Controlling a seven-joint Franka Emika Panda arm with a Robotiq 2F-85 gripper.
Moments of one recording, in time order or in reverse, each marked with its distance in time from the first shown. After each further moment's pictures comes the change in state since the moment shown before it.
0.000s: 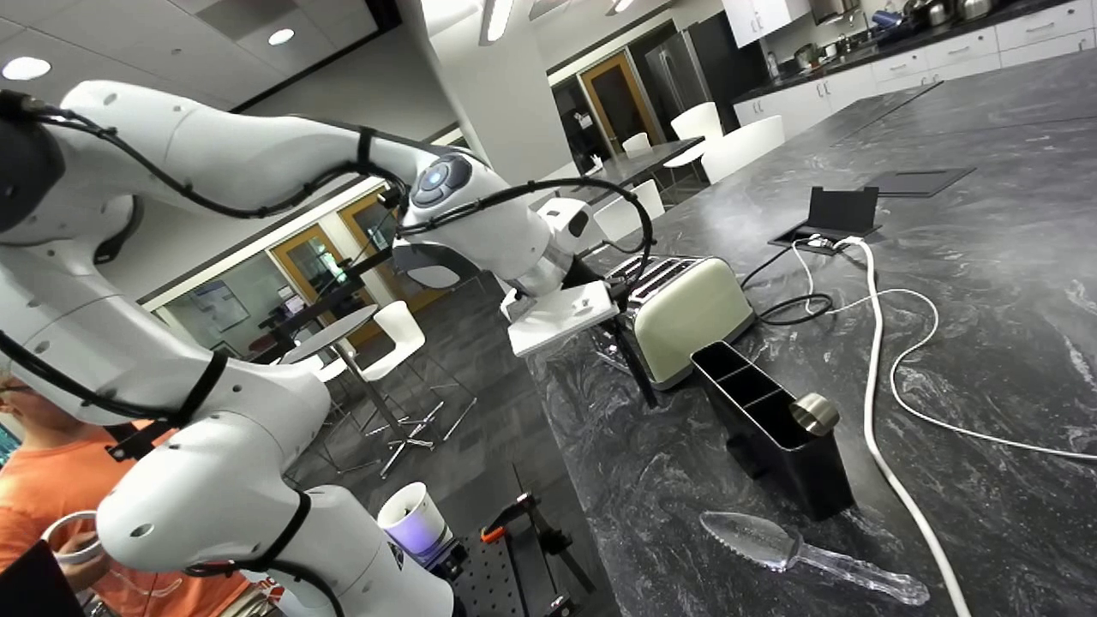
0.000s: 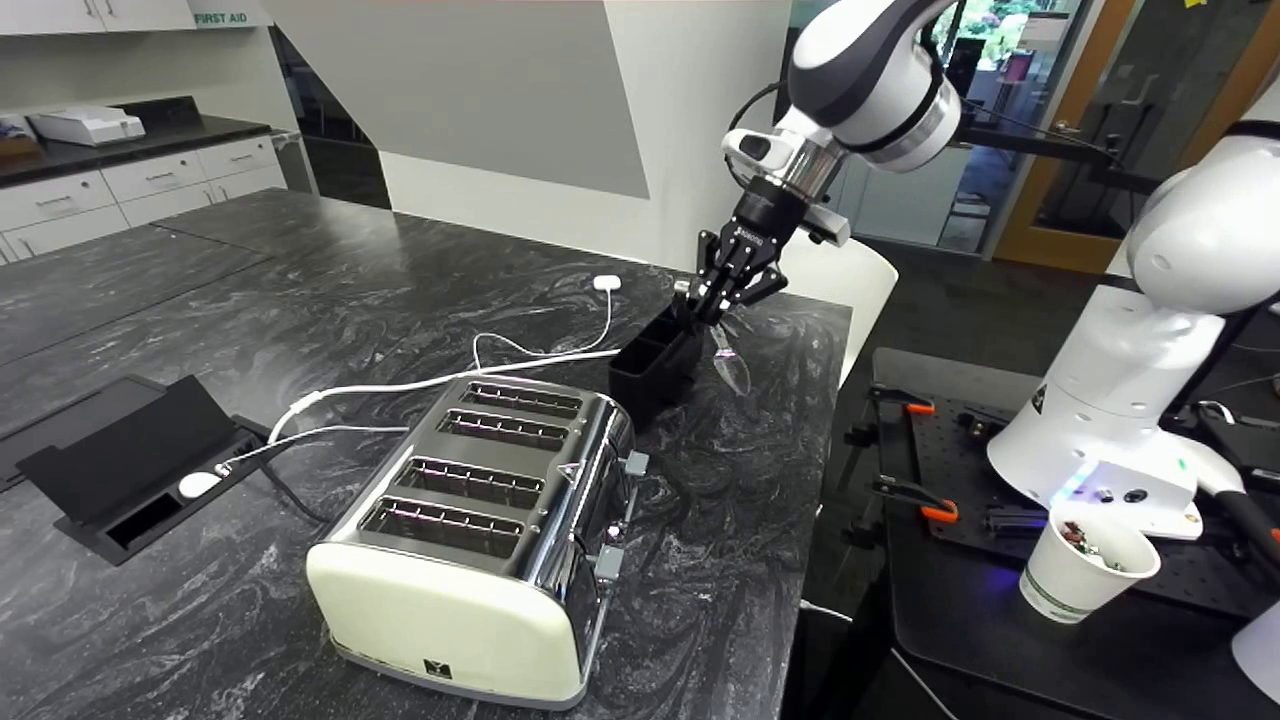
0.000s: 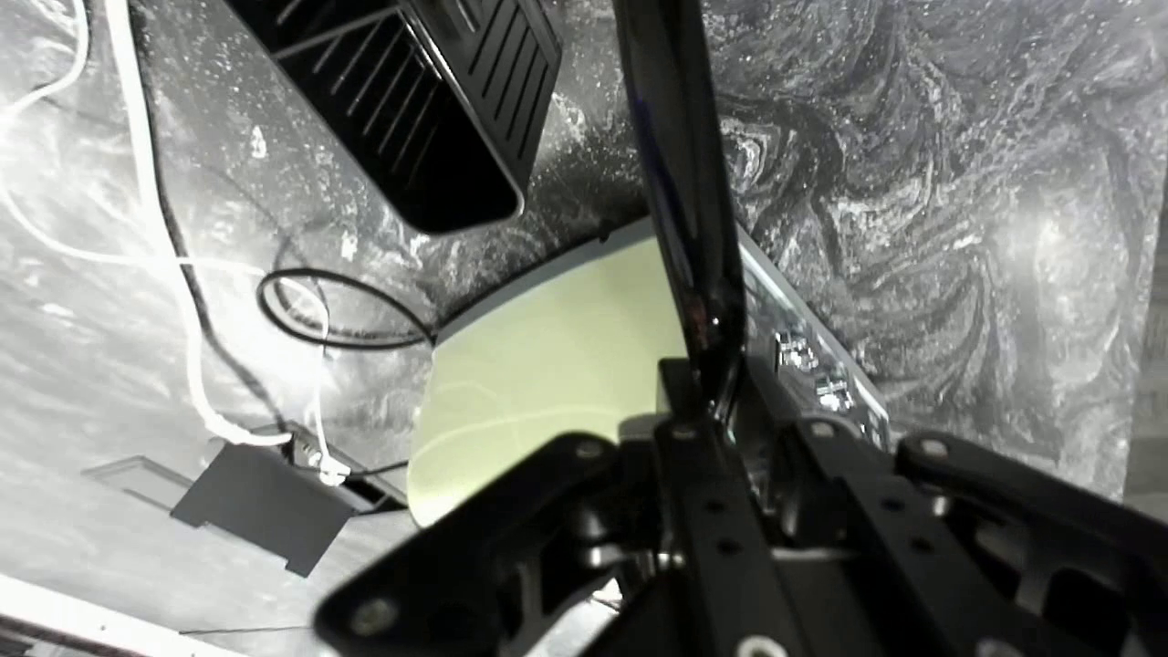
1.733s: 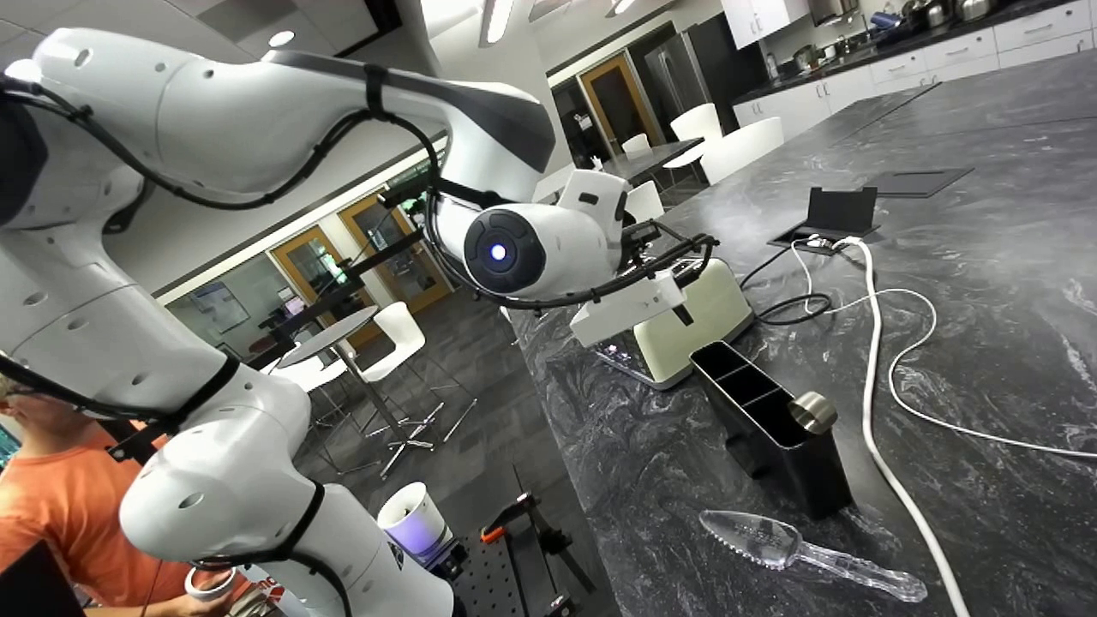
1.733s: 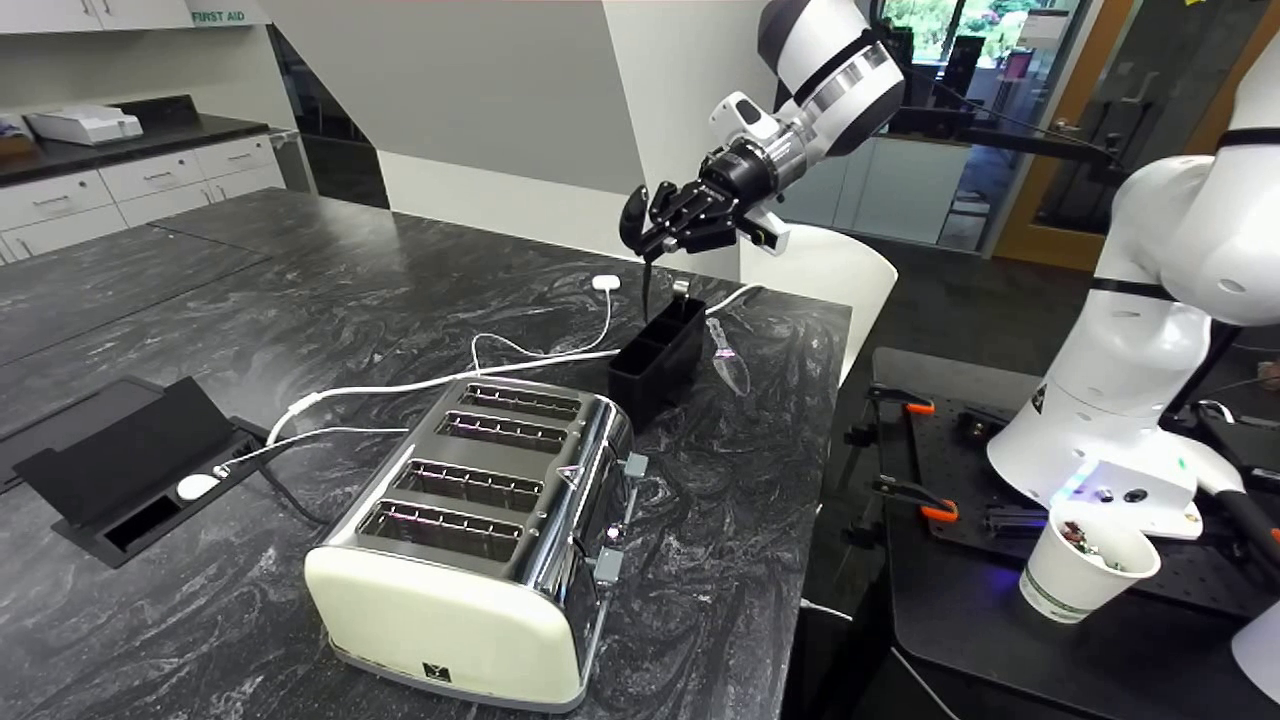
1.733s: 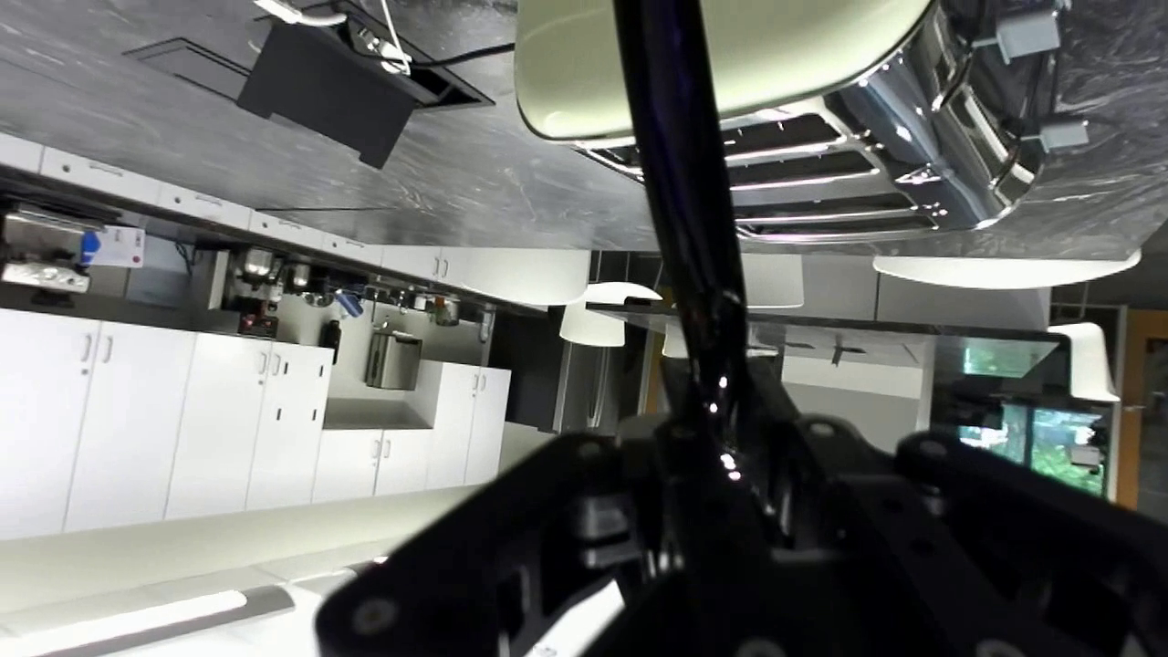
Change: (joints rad) arm 0.353 0.172 -0.576 0.162 0.520 -0.366 -0.591
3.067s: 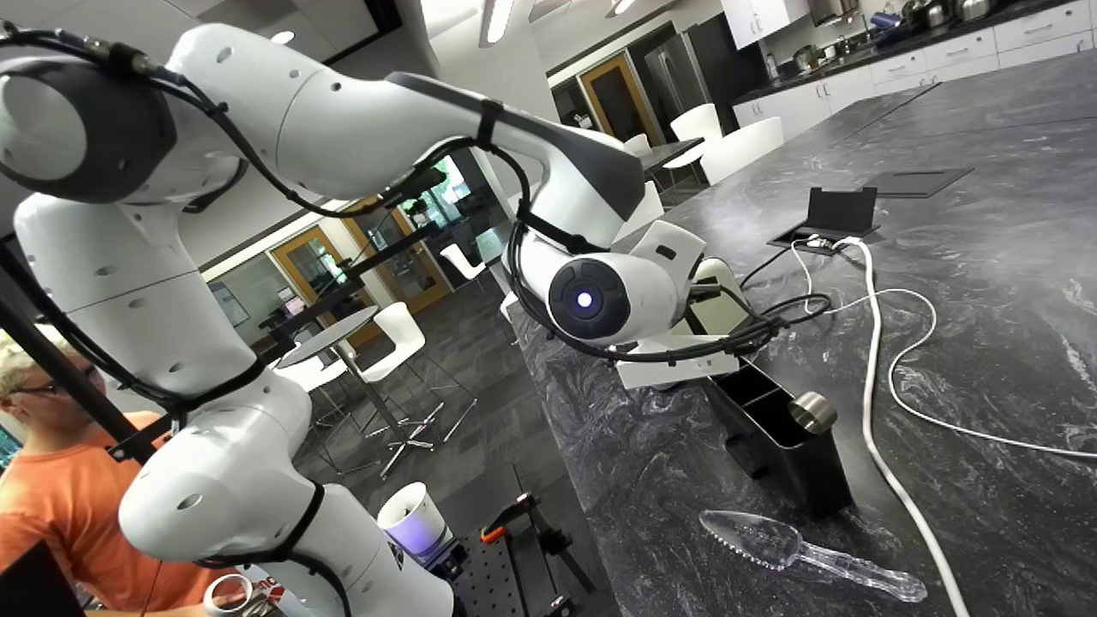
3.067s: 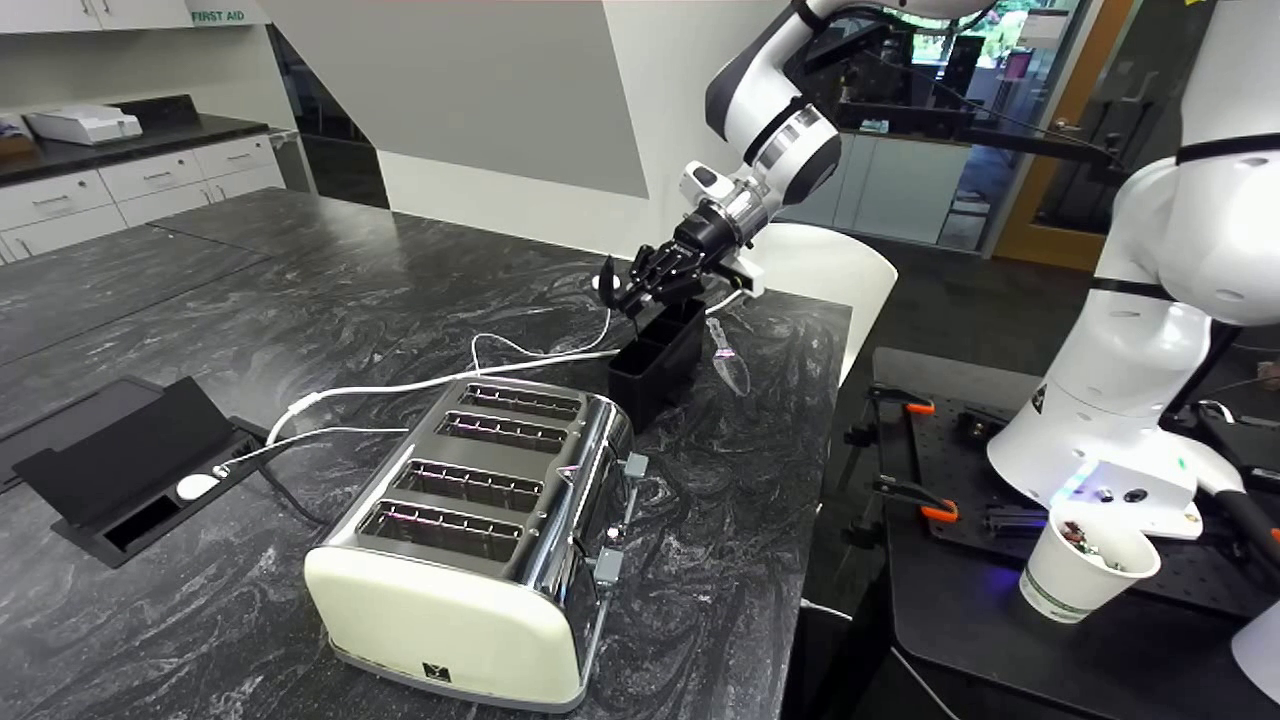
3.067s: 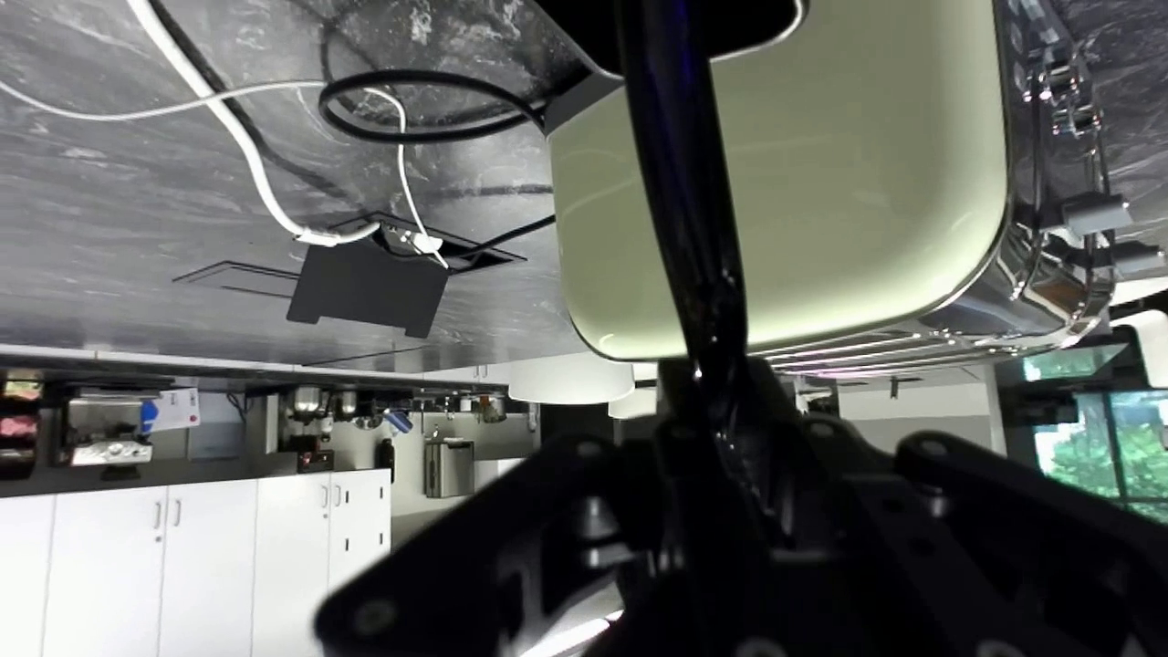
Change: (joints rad) arm -0.011 0.287 -0.015 0.138 0.022 0.016 0.058
